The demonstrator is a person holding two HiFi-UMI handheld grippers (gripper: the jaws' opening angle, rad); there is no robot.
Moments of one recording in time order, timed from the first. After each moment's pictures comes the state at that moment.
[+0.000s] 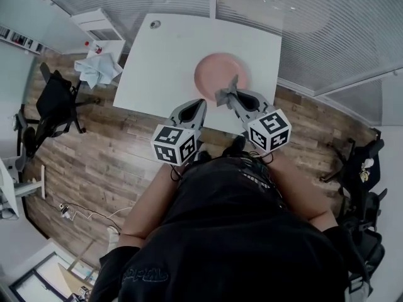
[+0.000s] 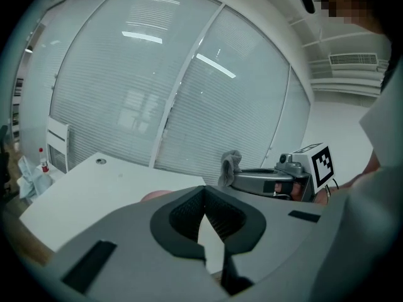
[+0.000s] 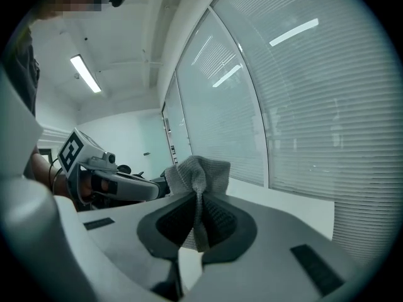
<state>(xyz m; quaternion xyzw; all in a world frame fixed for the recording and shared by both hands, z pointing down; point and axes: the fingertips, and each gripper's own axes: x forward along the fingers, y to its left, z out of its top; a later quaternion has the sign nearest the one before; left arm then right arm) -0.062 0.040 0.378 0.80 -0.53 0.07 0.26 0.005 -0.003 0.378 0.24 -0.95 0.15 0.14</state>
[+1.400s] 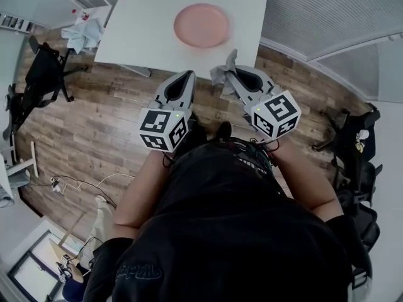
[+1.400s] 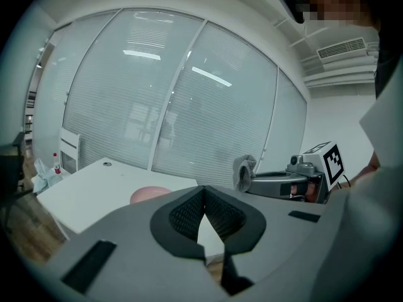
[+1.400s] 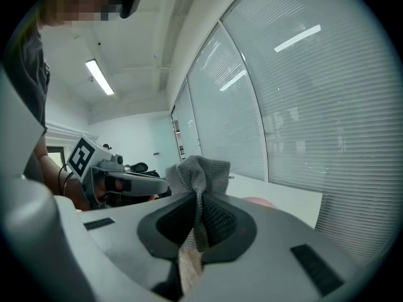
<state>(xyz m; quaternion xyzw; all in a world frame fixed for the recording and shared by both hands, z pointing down) 0.028 0.150 0.353 0.79 -0.57 0.05 0.21 0.113 0.121 0.353 0.22 -0.96 0.13 0.13</state>
